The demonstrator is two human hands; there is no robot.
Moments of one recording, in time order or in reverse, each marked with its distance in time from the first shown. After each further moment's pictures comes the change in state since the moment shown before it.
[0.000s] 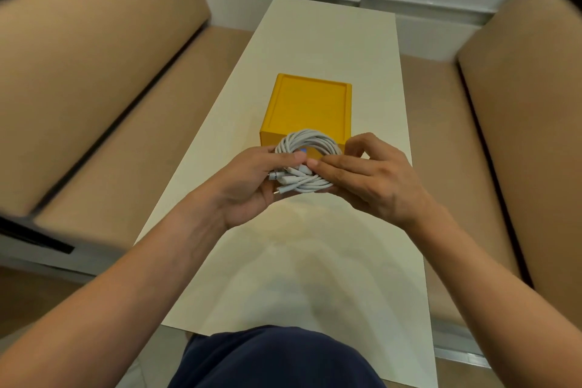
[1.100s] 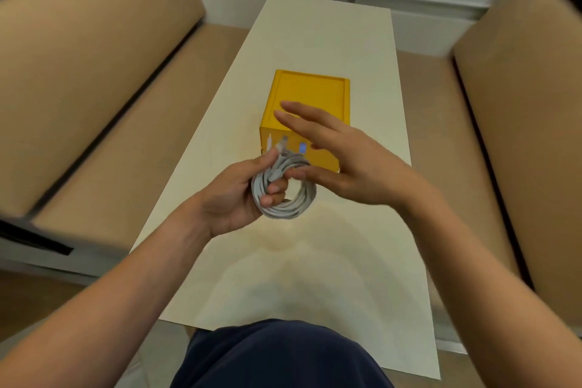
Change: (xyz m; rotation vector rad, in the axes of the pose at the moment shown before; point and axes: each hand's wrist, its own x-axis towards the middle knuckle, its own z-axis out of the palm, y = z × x) left_hand -0.007 -0.023 -0.034 -0.107 -0.262 -0.023; right_hand 0.060 -0.023 -0.020 0.605 -0.378 0.434
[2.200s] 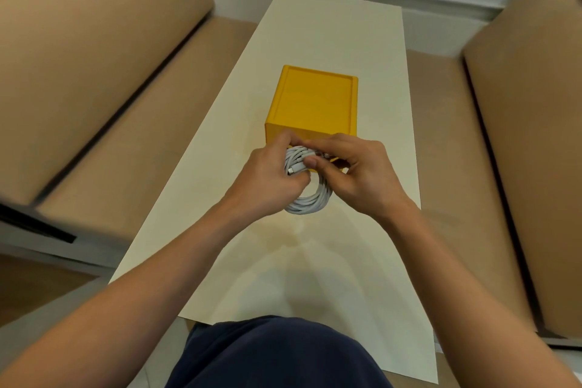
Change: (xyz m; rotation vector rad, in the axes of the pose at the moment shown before) left_hand 0.016 -0.002 0.030 1.173 0.524 0.284; right_hand -0.013 0.024 0.042 0.079 0.385 0.174
